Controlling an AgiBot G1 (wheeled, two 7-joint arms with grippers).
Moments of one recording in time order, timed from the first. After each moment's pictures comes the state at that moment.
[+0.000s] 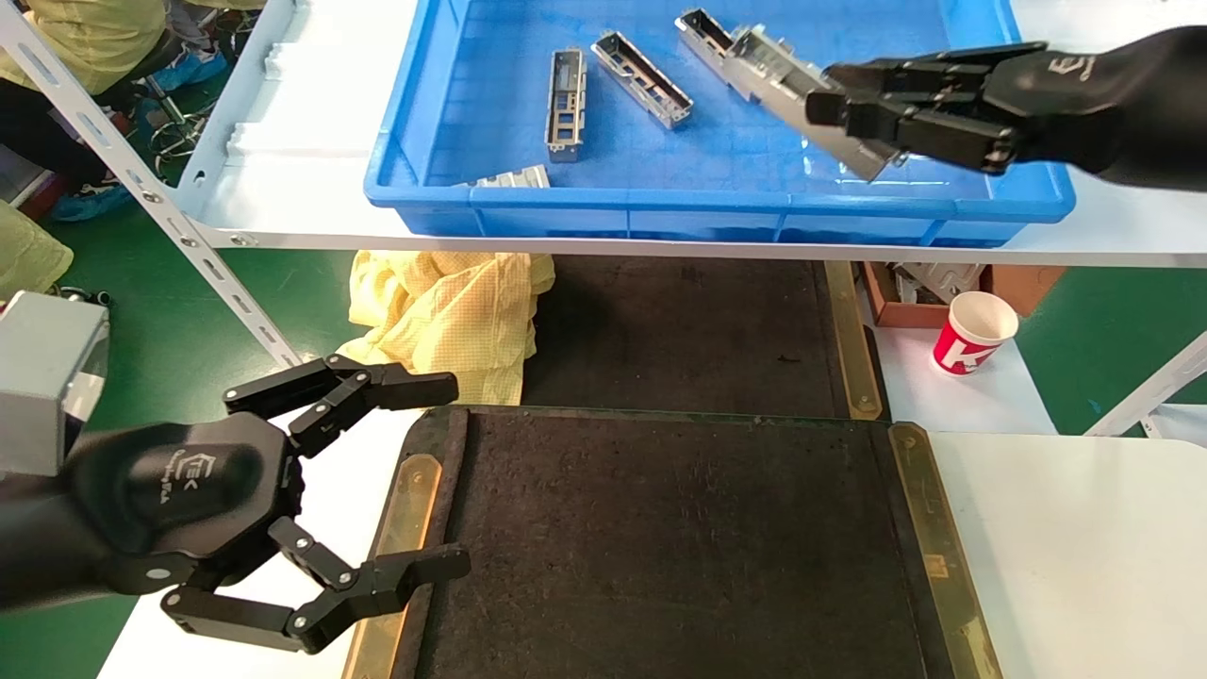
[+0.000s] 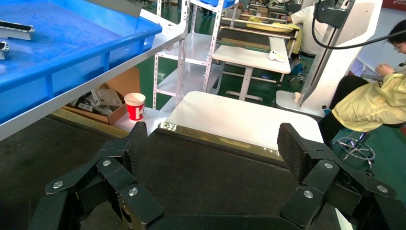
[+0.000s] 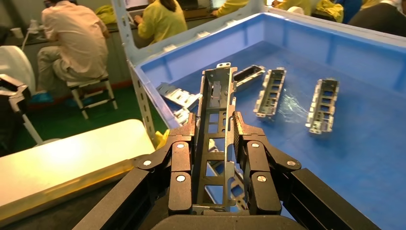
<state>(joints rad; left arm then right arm) -1.09 0.55 0.40 -1.23 0.63 1.42 -0.11 1.98 -0.93 -0.49 0.19 -1.22 -1.59 0.05</state>
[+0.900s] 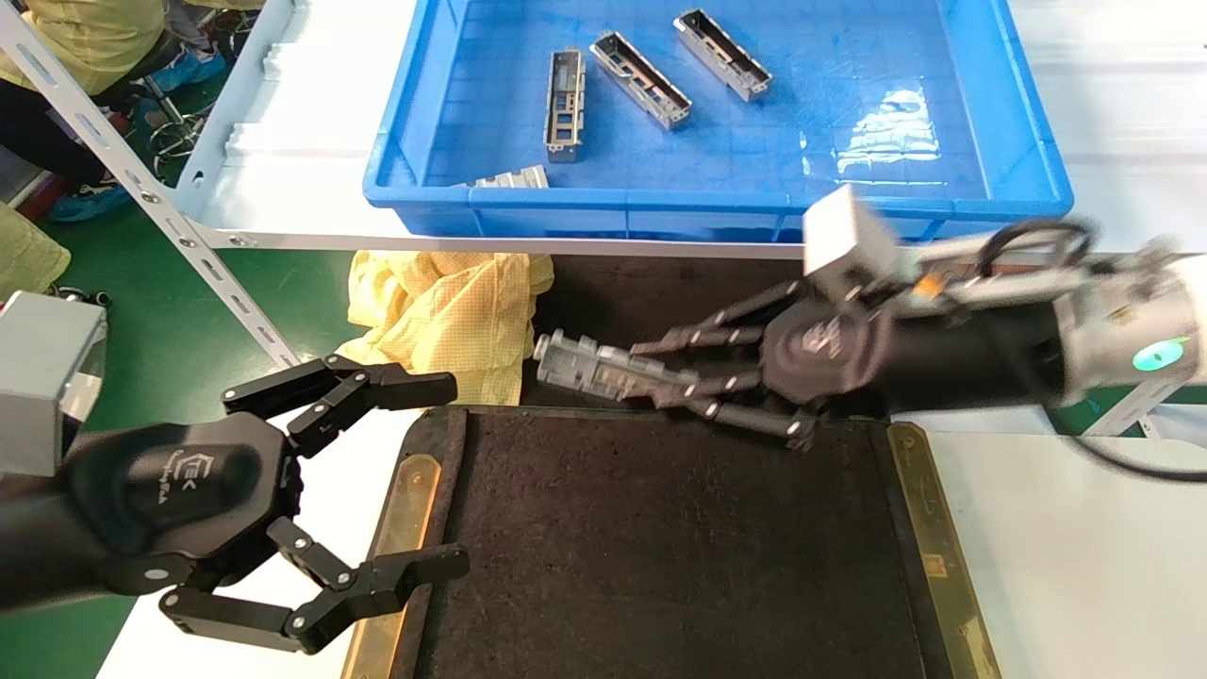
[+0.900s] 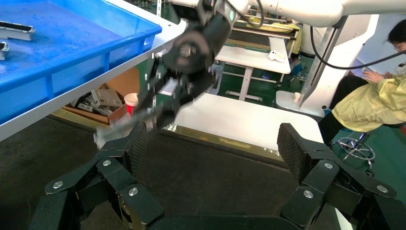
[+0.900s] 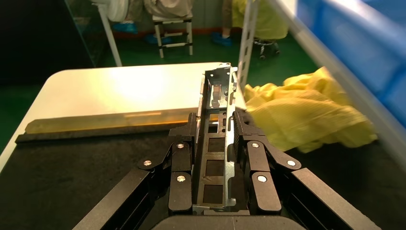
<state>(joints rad) -1.09 0.55 0.40 -1.23 0.63 1.42 -0.11 1.75 -1.01 -0.79 0.52 -1.04 -1.57 -0.02</state>
